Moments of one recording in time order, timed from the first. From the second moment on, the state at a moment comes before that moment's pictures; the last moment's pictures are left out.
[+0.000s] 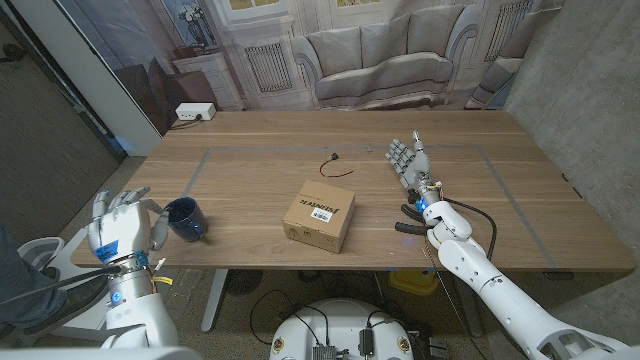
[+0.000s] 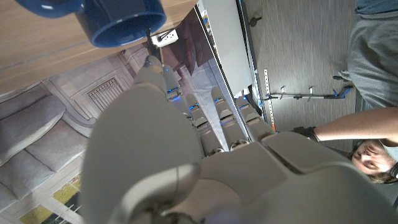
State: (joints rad) left arm 1.83 0.65 0.05 -2.27 0.81 0.87 0.81; left_hand 1.26 0.15 0.07 -0.05 0.21 1.09 -0.03 0.53 0.25 0.61 -0.22 0.19 0.20 0.43 -0.05 0.20 0.19 0.14 0.04 0.22 0.19; right arm -0.96 -0.36 -0.36 -1.35 0.85 0.35 0.12; right_hand 0.23 0.02 0.13 0.02 0.20 0.23 0.04 0.19 0.19 0.20 0.08 0.21 0.18 0.09 0.04 0.18 0.18 0.18 -0.04 0.20 0.18
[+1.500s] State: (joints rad) left arm 1.67 0.86 0.16 -2.32 0.70 1.12 0.54; left_hand 1.25 0.14 0.07 -0.04 0.20 1.10 -0.06 0.54 0.22 0.58 -0.21 0.19 0.20 0.38 -0.04 0.19 0.19 0.10 0.00 0.21 0.19; right arm -0.95 -0.37 -0.36 -1.35 0.86 0.32 0.13; right_hand 0.23 0.02 0.13 0.01 0.20 0.23 0.04 0.19 0.19 0.20 0.08 0.21 0.18 0.10 0.05 0.18 0.18 0.18 -0.04 0.20 0.18
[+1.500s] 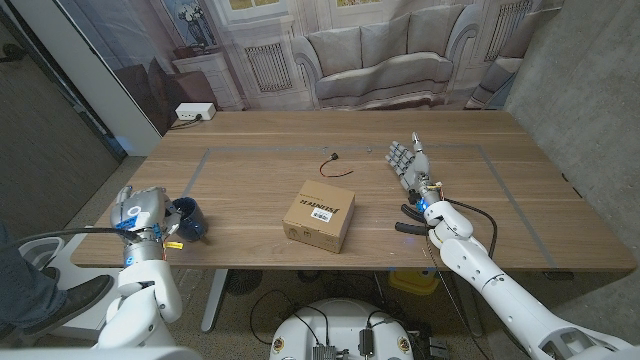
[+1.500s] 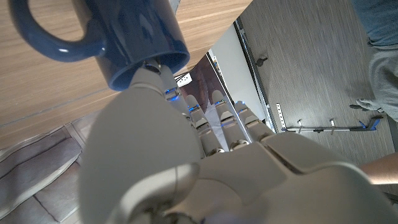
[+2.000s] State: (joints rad) left arm 1.67 0.87 0.16 -2.32 0.63 1.11 0.61; left_hand 1.26 0.13 0.08 -0.04 0.21 0.91 -0.08 0.45 0.20 0.50 -0.21 0.18 0.20 0.35 -0.04 0.19 0.19 0.09 0.02 0.21 0.19; right arm -0.95 -0.37 -0.36 -1.34 0.86 0.32 0.13; right_hand 0.23 0.02 0.13 0.01 0.20 0.23 0.04 0.19 0.19 0.20 0.08 0.21 0.18 0.10 0.04 0.18 0.18 0.18 -0.04 0.20 0.18
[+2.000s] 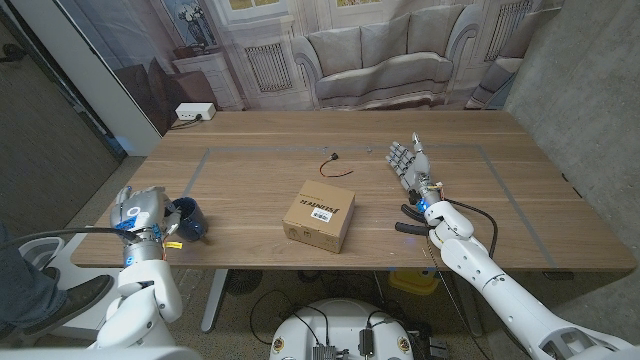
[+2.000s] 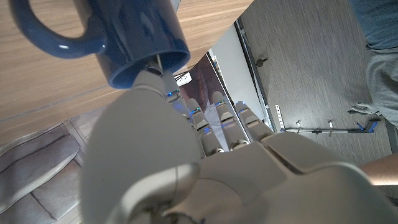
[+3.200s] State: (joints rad) left arm 1.79 0.89 0.02 -2.48 0.54 1.12 0.58; left_hand 0.94 0.09 -0.05 0.12 0.26 0.23 -0.15 0.17 0.21 0.24 -0.12 0.19 0.20 0.19 -0.04 0.18 0.19 0.01 0.08 0.20 0.19; right arm -0.96 -0.37 -0.36 -1.37 0.85 0.32 0.10; right_hand 0.23 0.03 0.12 0.01 0.20 0.23 0.04 0.19 0.19 0.20 0.08 0.21 0.18 0.10 0.04 0.18 0.18 0.18 -0.04 0.20 0.18
